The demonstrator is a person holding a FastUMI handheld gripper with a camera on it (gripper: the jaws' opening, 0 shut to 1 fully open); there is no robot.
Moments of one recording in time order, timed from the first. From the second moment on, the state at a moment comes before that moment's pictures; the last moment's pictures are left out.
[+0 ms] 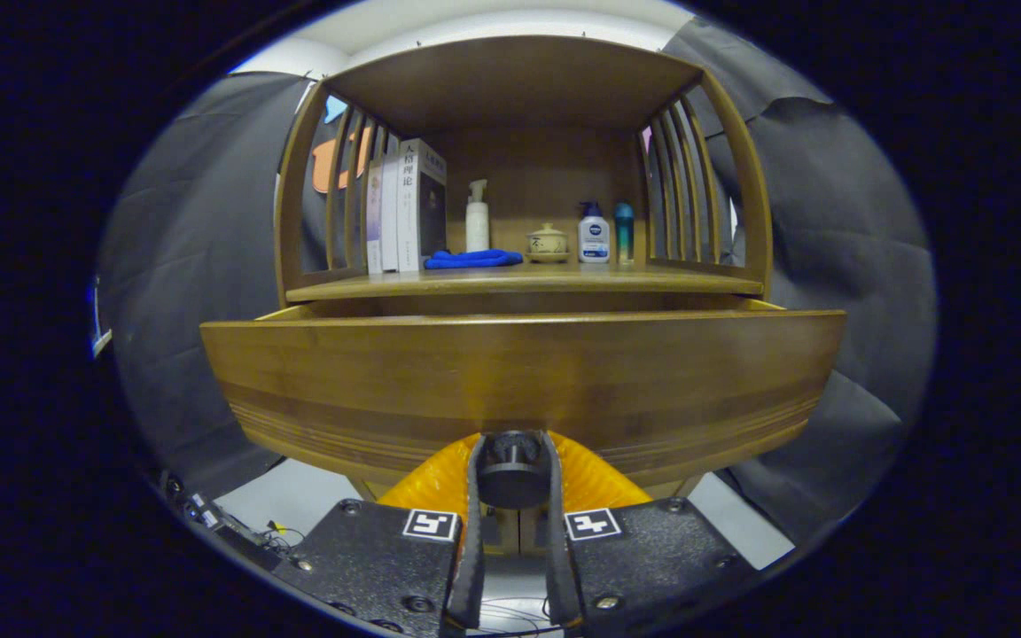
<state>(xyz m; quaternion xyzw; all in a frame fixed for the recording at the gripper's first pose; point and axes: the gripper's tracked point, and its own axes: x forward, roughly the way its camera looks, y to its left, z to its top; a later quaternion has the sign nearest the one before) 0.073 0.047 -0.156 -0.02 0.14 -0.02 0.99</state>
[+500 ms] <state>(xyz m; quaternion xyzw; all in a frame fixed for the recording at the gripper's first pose) 0.012 0.049 -0.170 -0.03 0.15 0.00 0.99</state>
